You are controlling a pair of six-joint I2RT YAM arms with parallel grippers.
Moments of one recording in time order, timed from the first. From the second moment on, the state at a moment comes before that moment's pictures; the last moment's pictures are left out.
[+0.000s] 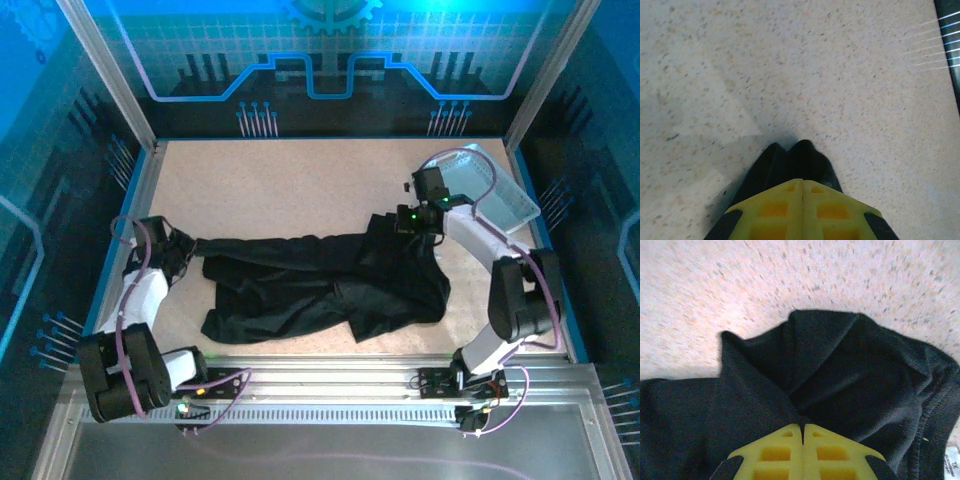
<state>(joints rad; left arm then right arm) 0.33 1.19 0.62 -0.24 0.17 -0.88 0.23 1.59 1.13 -0.56 -0.08 0.28</state>
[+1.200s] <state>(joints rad) 0.29 2.05 1.62 -0.30 0.27 -0.84 0.15 2.49 2.75 -0.97 -0.13 0.31</state>
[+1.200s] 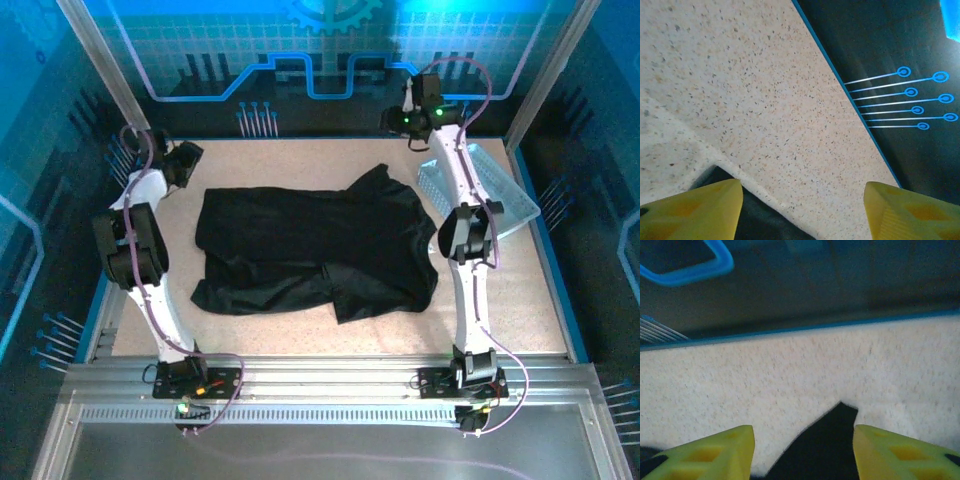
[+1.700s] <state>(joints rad) 0.11 1.53 1.16 -0.50 0.07 -0.76 0.22 2.59 3.10 -1.50 0.01 0.21</state>
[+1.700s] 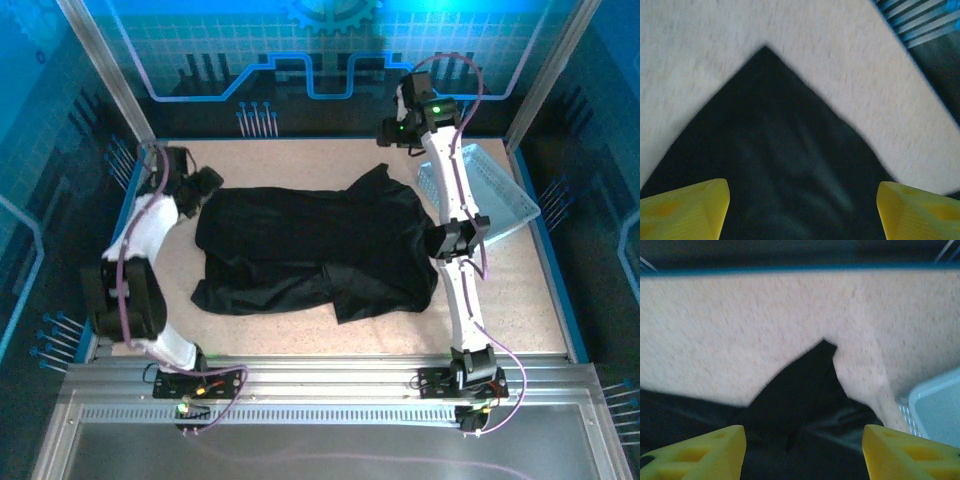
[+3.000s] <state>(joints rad) 0.04 1.11 0.46 -0.50 0.04 -0.88 0.79 1.48 0.85 -0.74 0.00 0.51</state>
